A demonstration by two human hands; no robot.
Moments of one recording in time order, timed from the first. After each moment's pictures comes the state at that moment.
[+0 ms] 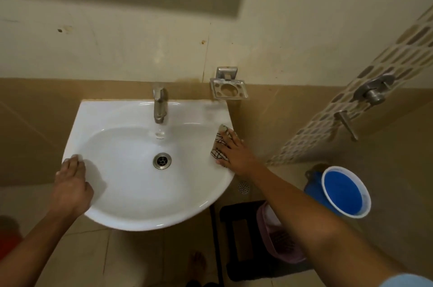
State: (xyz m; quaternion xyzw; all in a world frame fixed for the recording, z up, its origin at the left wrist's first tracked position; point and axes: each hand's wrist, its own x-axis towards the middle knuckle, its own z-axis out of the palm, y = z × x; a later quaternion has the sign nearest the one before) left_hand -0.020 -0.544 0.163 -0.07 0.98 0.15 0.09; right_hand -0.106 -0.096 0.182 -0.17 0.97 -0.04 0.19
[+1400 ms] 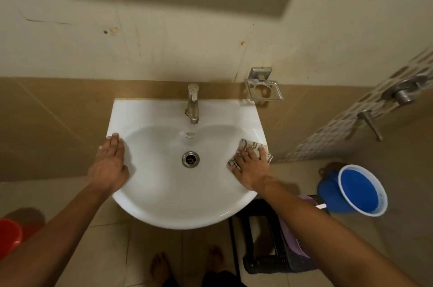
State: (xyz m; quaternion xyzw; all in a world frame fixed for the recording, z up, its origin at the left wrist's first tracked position) left_hand -0.072 -0.580 0.168 0.02 0.99 0.10 0.08; right_hand -0.072 -0.171 0.168 -0.08 0.97 0.10 0.22
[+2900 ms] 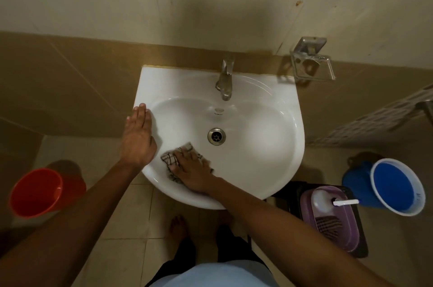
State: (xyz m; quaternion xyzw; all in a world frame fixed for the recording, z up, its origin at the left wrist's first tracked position) left_hand -0.066 -0.574 0.154 0.01 0.99 0.12 0.02; right_hand -0.035 -0.382 0.123 -0.17 0.87 -0.28 0.36
